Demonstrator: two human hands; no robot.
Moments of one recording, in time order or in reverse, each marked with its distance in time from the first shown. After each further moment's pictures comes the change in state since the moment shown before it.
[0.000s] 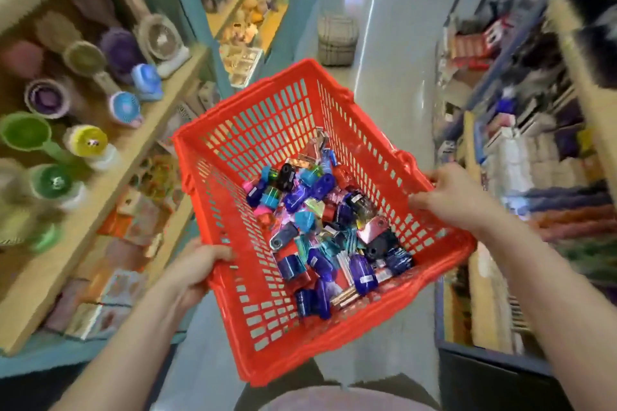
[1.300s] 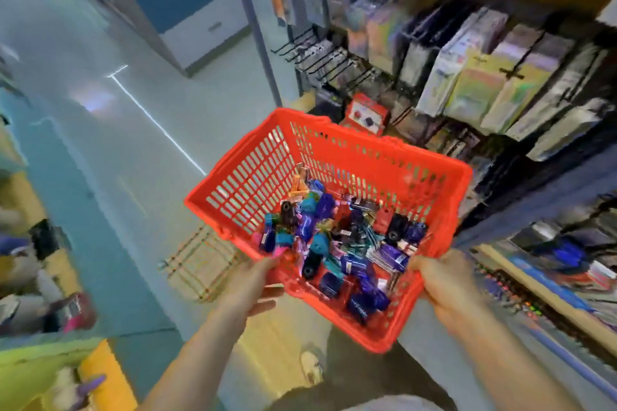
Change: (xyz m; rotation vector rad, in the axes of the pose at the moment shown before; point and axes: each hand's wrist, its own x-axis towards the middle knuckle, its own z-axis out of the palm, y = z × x) left_hand 0.703 0.854 0.622 0.914 -0.586 0.098; right_hand 0.886 -0.066 -0.334 1.221 1.019 0.917
